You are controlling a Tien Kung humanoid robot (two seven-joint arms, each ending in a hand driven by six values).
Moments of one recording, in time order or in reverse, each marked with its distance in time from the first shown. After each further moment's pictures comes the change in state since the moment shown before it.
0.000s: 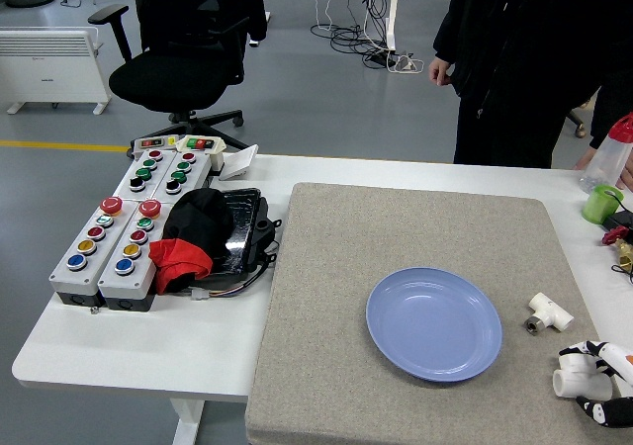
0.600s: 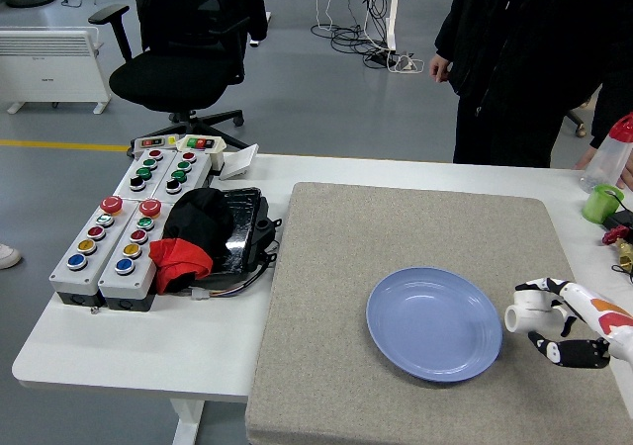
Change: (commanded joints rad) left arm 0.000 0.000 0.011 0.000 -0.019 0.006 -0.001; right arm 0.205 0.058 -0.125 0.026 0.050 -0.087 0.055
